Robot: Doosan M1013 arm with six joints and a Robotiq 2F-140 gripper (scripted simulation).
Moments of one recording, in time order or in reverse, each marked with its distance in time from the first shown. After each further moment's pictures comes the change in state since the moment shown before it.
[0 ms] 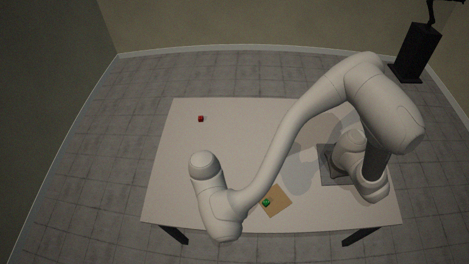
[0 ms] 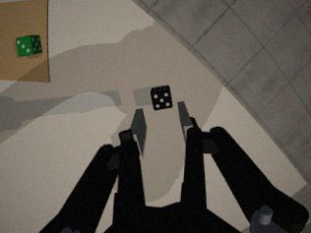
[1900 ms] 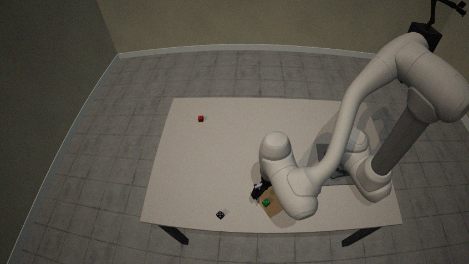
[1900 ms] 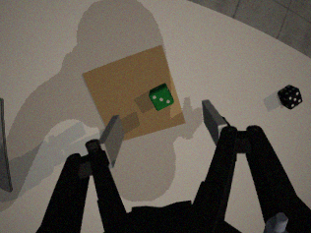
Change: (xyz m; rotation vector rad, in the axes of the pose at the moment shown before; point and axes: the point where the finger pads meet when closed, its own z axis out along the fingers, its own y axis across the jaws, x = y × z) arm 0.129 -0.193 -0.007 0.000 0.000 0.421
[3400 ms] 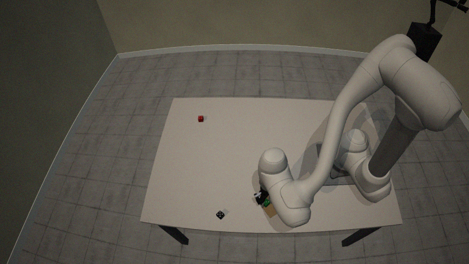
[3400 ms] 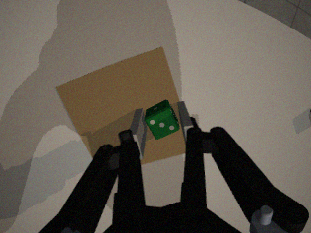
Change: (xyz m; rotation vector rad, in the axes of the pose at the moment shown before) arm 0.000 0.000 0.090 0.000 0.000 0.000
